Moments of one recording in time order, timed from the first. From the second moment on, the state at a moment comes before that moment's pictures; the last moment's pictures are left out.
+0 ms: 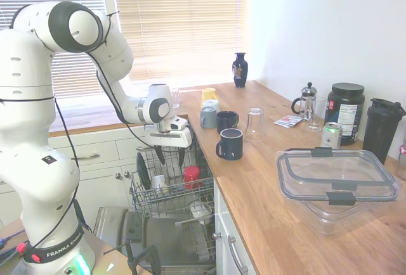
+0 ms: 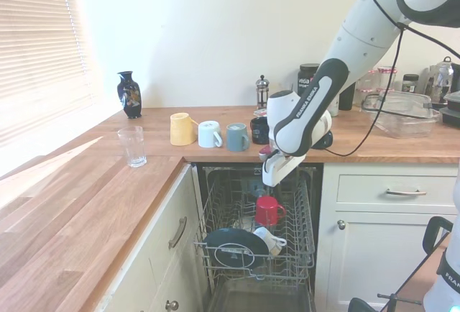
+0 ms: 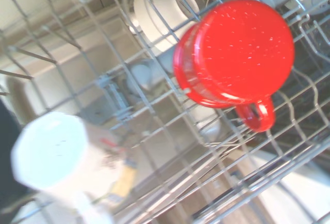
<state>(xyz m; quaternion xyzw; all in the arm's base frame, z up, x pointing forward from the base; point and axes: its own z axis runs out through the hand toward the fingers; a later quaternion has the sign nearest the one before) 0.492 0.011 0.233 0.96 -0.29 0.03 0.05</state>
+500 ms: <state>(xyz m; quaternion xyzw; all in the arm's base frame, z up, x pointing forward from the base) 0.509 0.003 0.190 0.97 -0.24 0.03 0.05</state>
